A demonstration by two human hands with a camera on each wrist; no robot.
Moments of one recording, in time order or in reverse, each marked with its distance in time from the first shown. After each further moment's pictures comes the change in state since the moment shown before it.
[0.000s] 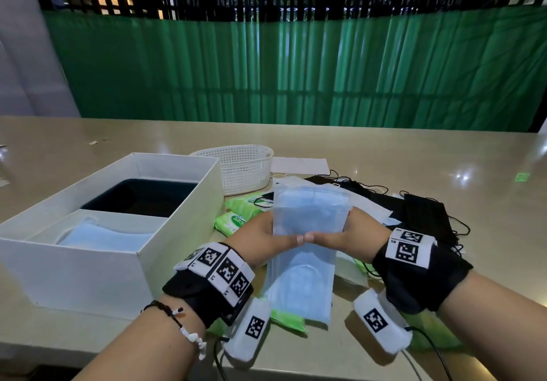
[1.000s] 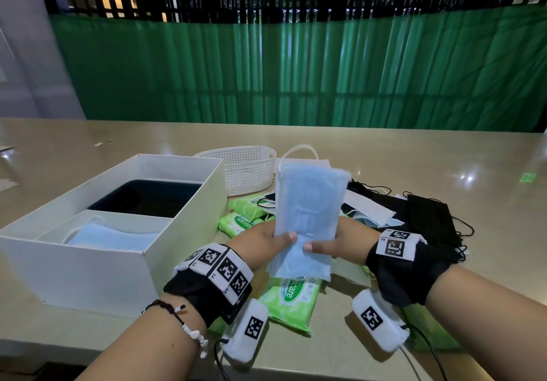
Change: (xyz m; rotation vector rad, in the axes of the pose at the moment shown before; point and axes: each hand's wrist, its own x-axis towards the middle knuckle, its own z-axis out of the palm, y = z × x) left_hand -0.004 -0.005 -0.003 0.196 0.014 -0.213; right_hand 0.016 0.021 0.014 -0.051 -0.194 0.187
